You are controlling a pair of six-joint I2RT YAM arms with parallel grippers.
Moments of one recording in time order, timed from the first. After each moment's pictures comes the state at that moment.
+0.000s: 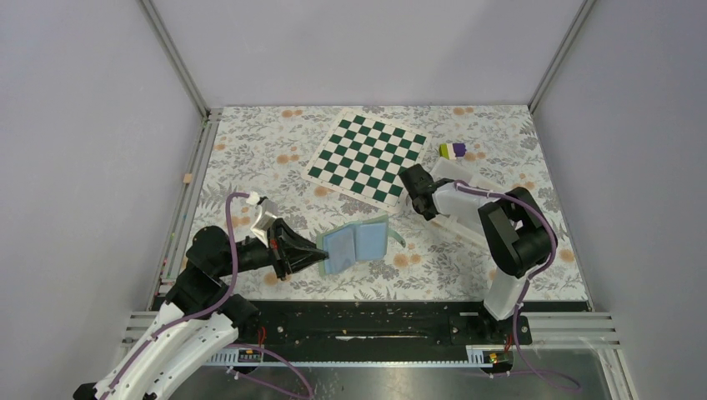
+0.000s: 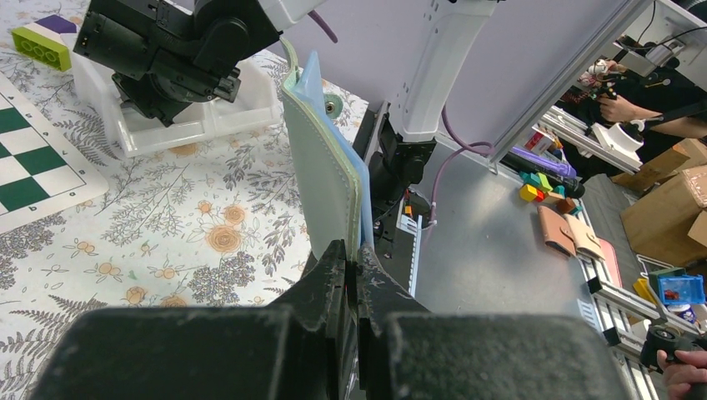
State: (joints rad) left arm -0.63 0.41 0.59 -0.13 0.72 -0.45; right arm 0.52 1.79 1.01 -0.45 0.86 2.09
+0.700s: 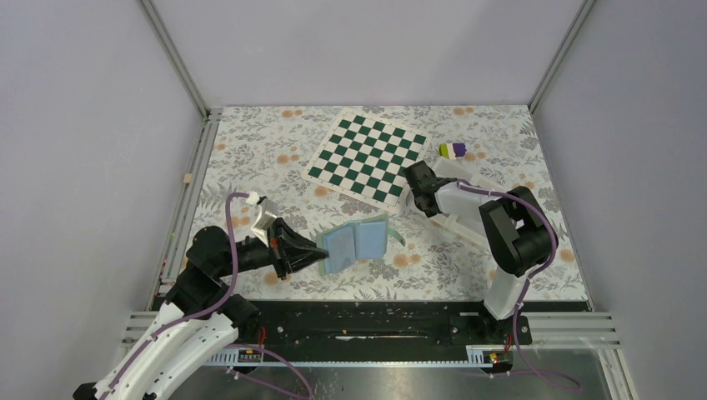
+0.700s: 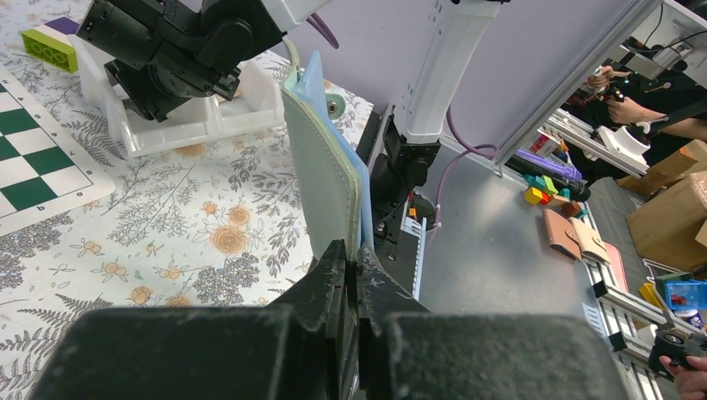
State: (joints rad) left arm -0.63 0.41 0.59 -0.13 0.71 -0.44; right arm 0.49 1.80 1.00 -0.33 0.83 2.09
